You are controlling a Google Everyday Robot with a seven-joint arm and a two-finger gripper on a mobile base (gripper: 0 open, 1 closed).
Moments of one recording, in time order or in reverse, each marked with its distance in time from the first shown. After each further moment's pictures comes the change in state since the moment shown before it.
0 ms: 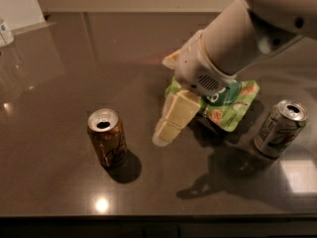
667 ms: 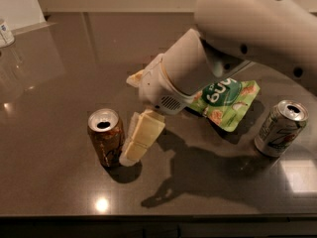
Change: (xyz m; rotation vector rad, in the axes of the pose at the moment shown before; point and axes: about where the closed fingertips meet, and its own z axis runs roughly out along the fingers) arm -0.039 0.035 0.058 -0.126 -0.102 -0.068
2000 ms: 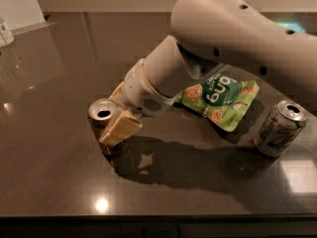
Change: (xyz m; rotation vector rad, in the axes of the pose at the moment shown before) arm -0.021 0.002 0.034 -0.069 -0.045 -0.017
